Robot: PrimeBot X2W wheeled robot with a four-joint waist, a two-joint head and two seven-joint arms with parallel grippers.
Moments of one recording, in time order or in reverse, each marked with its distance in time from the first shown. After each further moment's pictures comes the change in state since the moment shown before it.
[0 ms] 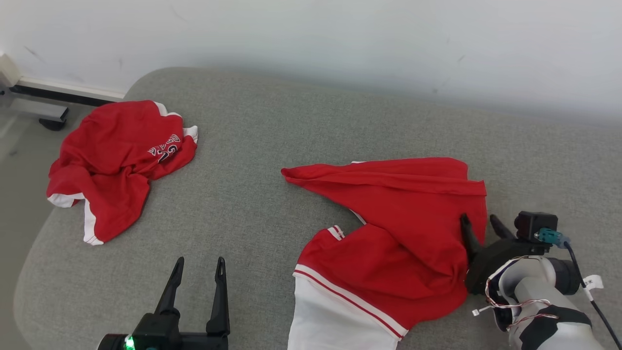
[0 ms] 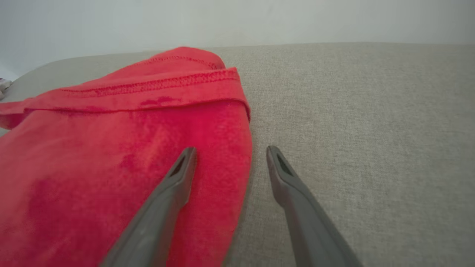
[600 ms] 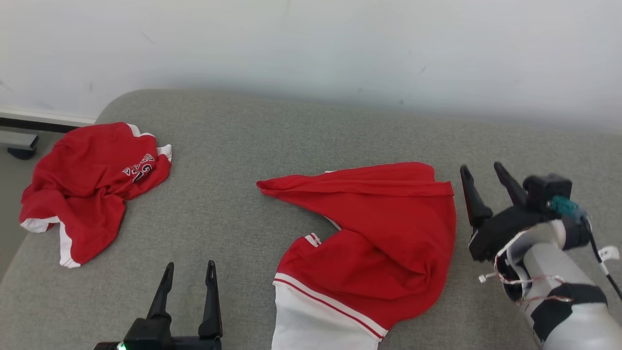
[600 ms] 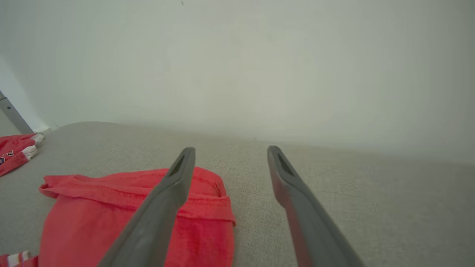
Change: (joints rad) left arm 0.018 -0.001 0.015 -0.008 -0.023 0.026 0.000; right arm -0.012 -0.063 0.044 -0.254 -0.035 0.000 -0.011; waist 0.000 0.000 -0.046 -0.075
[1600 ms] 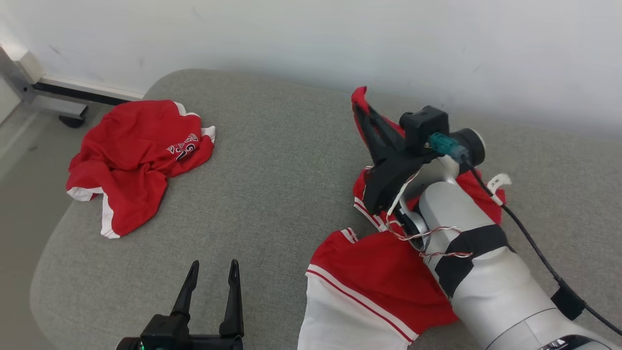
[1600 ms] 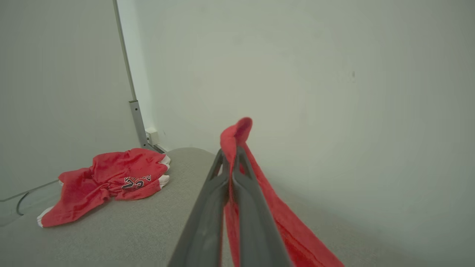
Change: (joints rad) left arm -0.015 0.000 -0.082 0.010 -0.081 0.001 0.000; right arm -0.230 0.264 0.068 -0.021 -0.246 0.000 0.077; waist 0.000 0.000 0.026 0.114
